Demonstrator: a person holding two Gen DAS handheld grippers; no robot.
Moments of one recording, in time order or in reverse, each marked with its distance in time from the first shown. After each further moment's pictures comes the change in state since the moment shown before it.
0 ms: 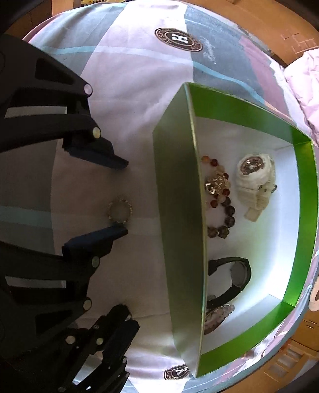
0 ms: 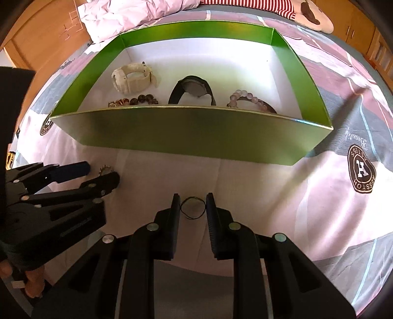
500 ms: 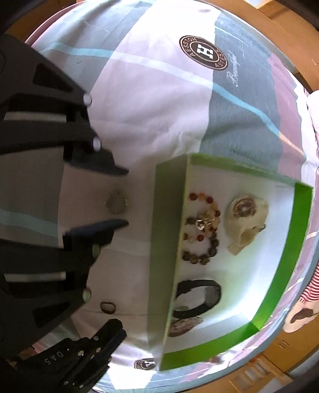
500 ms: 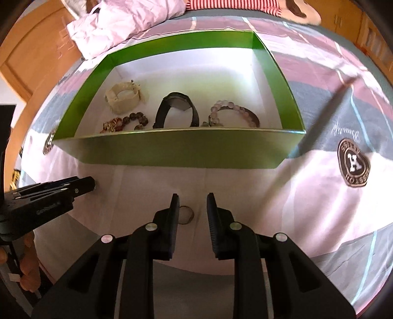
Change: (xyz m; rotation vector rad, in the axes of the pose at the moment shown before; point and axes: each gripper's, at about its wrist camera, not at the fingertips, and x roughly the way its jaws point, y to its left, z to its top) left arm -0.016 0.049 0.002 -0.182 0.011 -0.074; right arm -0.012 -0.016 0.004 0.118 -0.013 0.042
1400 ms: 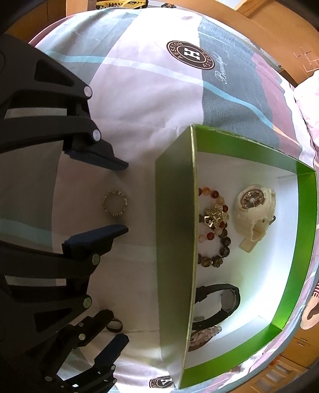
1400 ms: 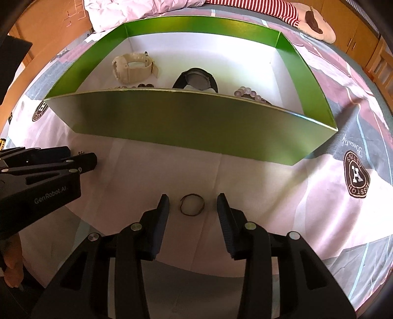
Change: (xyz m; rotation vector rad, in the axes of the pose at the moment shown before) left arm 0.018 -0.026 -0.002 0.103 -0.001 0.125; right arm 0.024 0.028 -0.015 -0.171 0.018 -0.114
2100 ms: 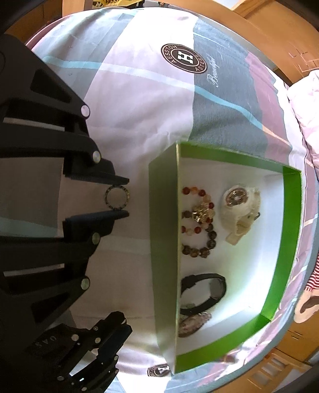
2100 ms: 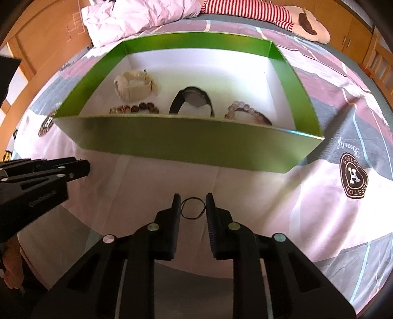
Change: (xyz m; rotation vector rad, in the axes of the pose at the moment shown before) left arm -0.029 -0.007 -0.005 -0.007 -0.037 -0.059; right arm -0.014 -0.008 0.004 0.049 -0.060 0.039
